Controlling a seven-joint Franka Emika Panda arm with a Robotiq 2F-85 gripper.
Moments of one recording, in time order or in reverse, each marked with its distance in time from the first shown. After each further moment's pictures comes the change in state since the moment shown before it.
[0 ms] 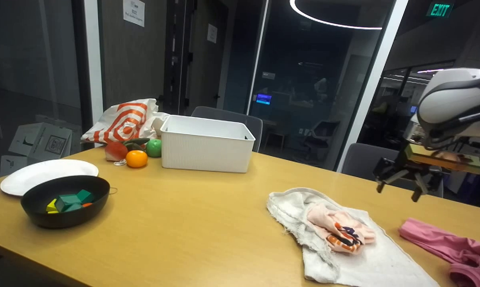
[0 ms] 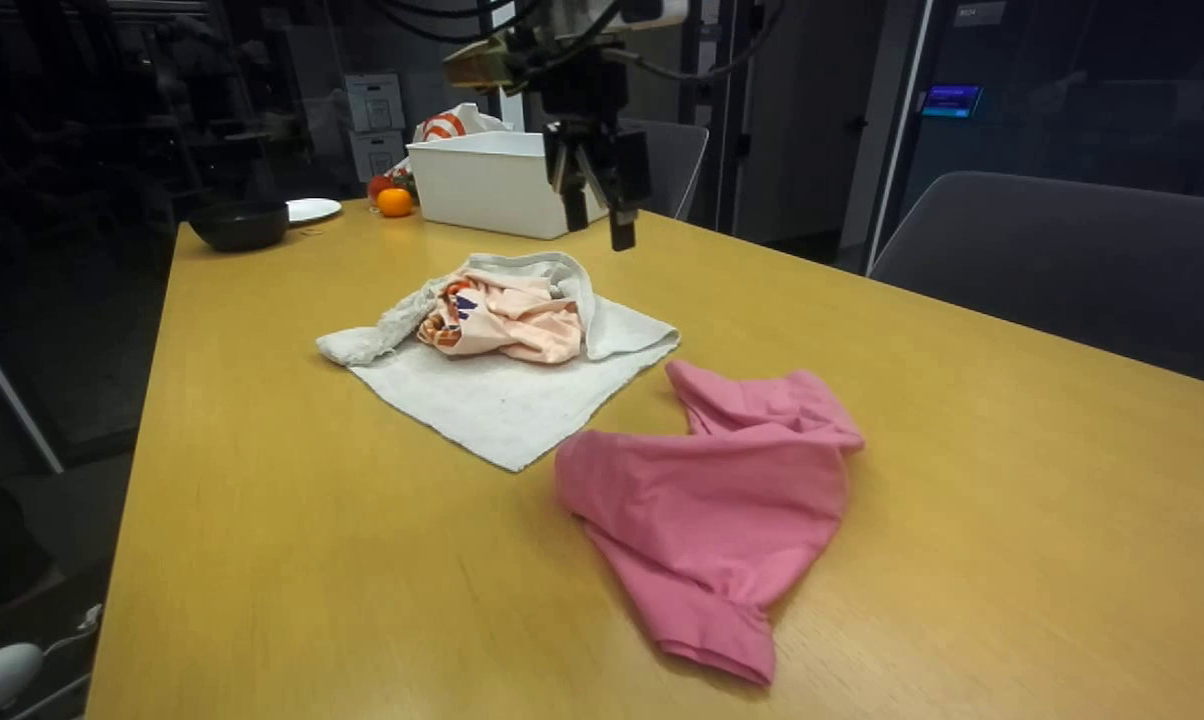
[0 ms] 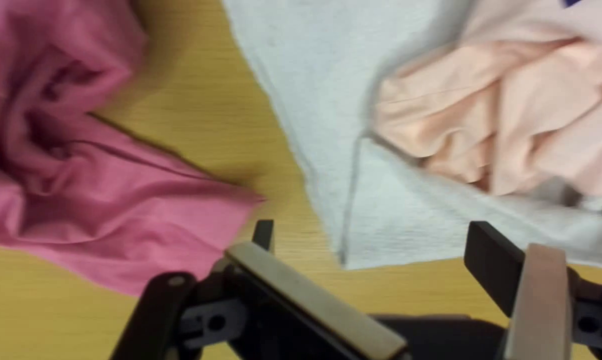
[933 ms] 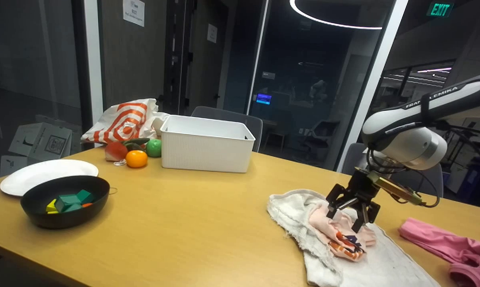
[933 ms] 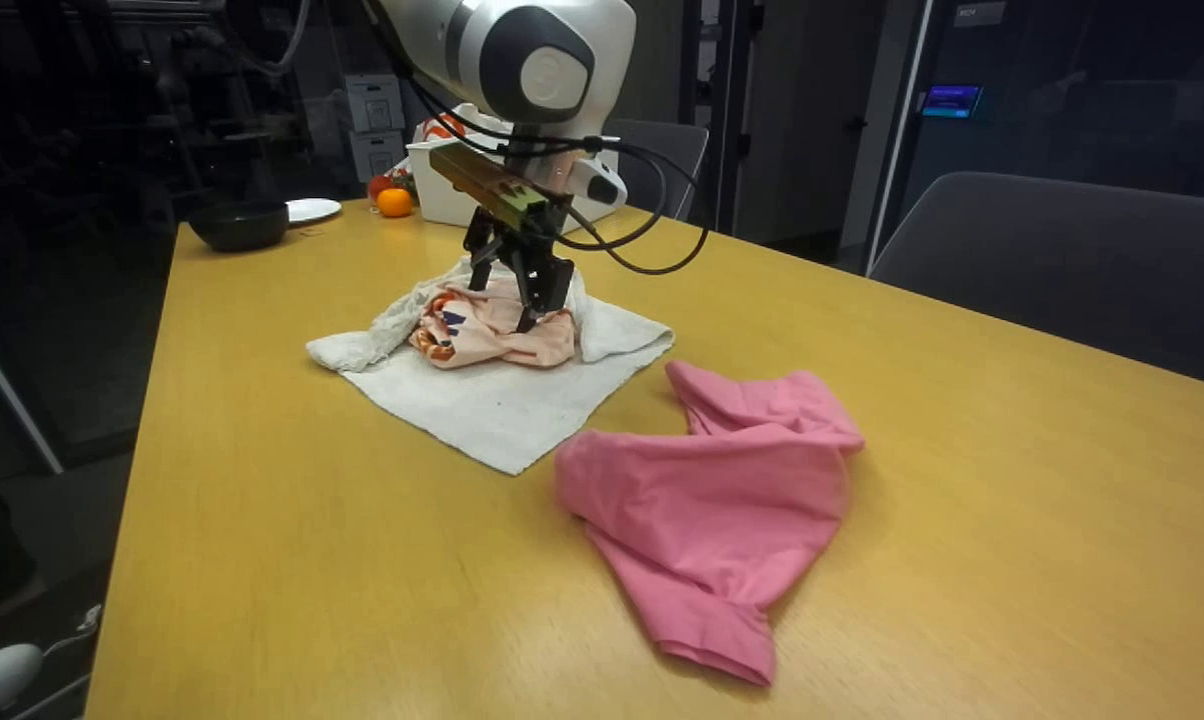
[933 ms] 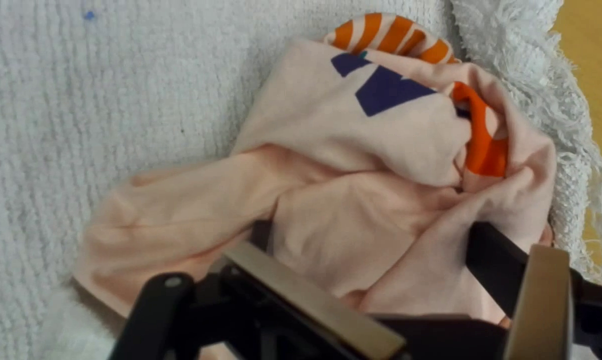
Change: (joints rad) arm 0.011 0.310 0.081 0.147 0.439 -0.118 -0.495
